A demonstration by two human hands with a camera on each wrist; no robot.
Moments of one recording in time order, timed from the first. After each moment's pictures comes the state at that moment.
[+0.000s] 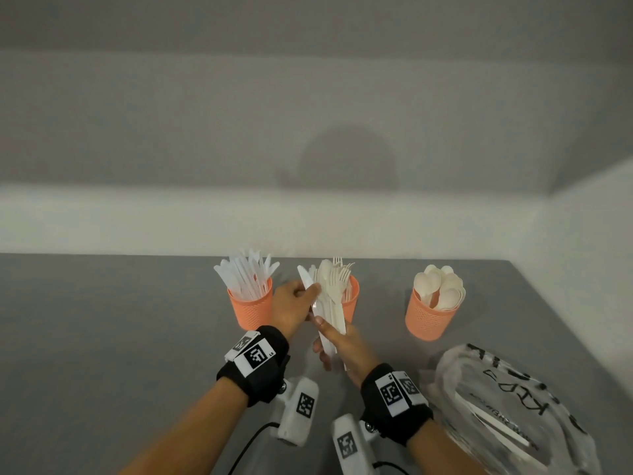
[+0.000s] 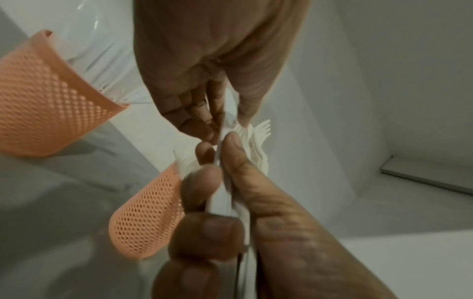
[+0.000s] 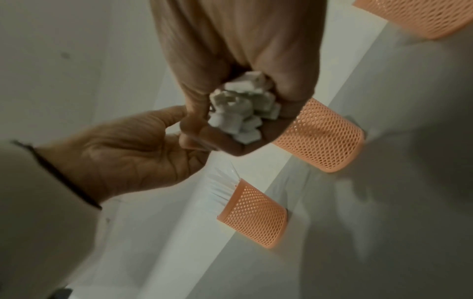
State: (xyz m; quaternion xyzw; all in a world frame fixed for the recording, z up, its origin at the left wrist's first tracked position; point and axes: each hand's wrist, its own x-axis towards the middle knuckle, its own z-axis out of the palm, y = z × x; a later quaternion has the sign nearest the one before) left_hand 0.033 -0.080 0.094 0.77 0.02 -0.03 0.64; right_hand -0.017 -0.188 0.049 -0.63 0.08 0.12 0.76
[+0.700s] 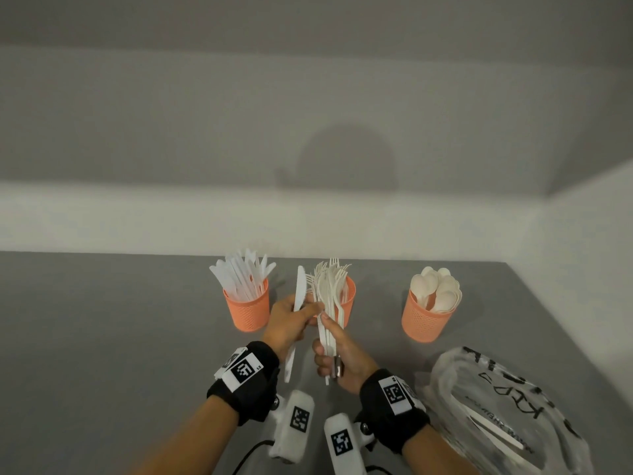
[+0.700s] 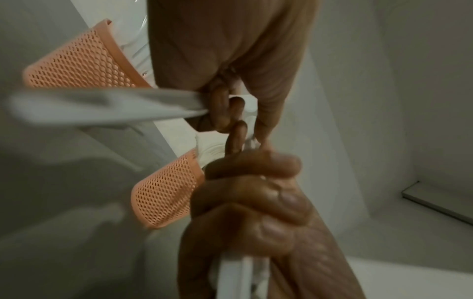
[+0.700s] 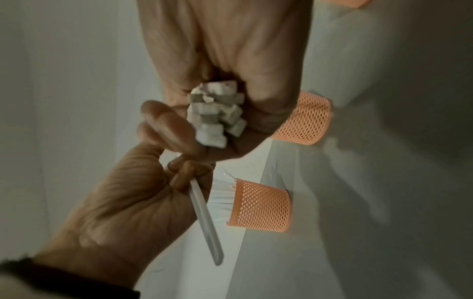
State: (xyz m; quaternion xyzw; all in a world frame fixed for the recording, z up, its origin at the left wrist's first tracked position) left_hand 0.016 -0.078 0.086 0.73 -0.01 -0.11 0.67; right_hand -0.019 -0.191 0.051 -0.53 0.10 0.21 0.82
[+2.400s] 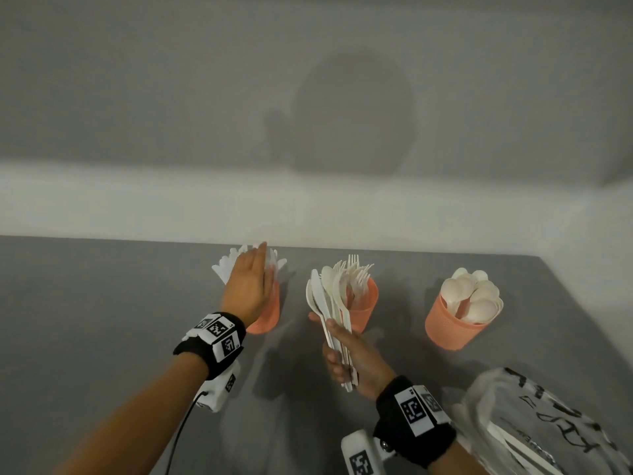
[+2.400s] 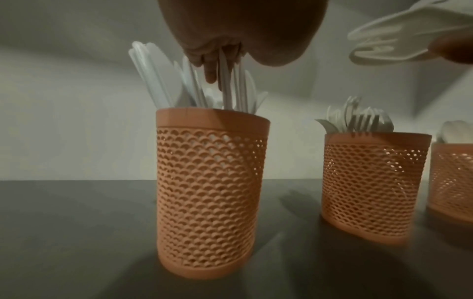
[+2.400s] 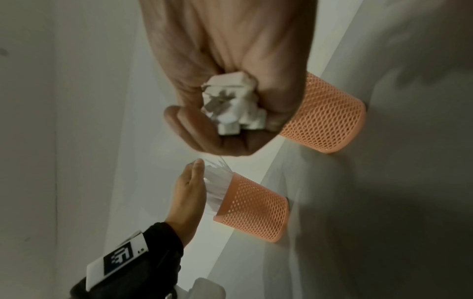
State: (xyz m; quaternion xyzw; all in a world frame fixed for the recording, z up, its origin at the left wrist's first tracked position) left_hand 0.129 0.006 0.042 0.94 -0.13 0.12 0.29; right_hand 0.014 -0.184 0.051 -0.55 0.10 0.25 0.79
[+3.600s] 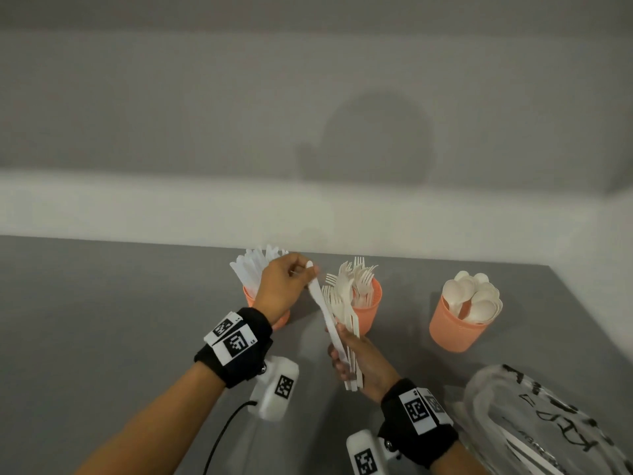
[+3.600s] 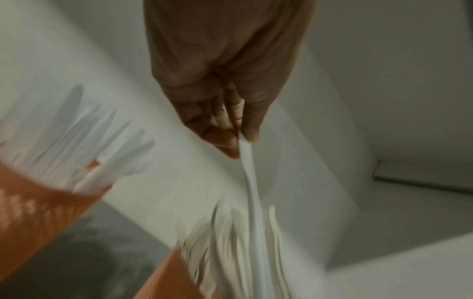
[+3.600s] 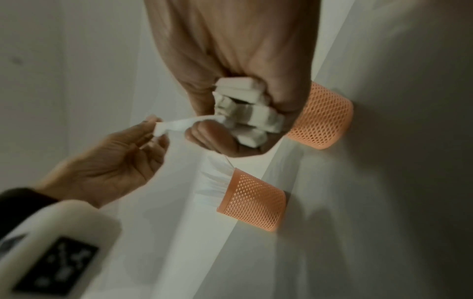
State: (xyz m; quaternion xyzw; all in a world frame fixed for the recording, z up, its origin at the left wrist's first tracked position) left_hand 0.076 -0.040 0.107 0.81 -0.06 0.04 0.59; right_hand -0.003 -0.188 0.043 -0.53 0.11 0.22 0.81
